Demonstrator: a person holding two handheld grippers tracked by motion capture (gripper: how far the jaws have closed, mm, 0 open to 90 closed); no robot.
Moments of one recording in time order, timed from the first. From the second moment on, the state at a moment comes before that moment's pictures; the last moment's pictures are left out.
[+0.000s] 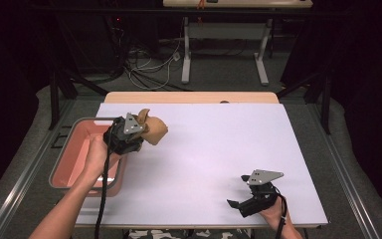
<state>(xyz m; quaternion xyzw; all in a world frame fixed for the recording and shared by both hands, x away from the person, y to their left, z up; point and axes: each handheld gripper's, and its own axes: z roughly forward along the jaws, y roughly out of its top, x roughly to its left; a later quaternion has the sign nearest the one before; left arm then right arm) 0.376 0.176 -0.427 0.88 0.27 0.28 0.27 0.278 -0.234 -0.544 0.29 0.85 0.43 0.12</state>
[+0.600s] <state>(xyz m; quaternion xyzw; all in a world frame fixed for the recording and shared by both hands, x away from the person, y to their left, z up) 0.374 0.153 -0.432 0.89 0.25 0.26 0.28 0.279 -0.234 -0.544 0.29 0.85 0.43 0.11</state>
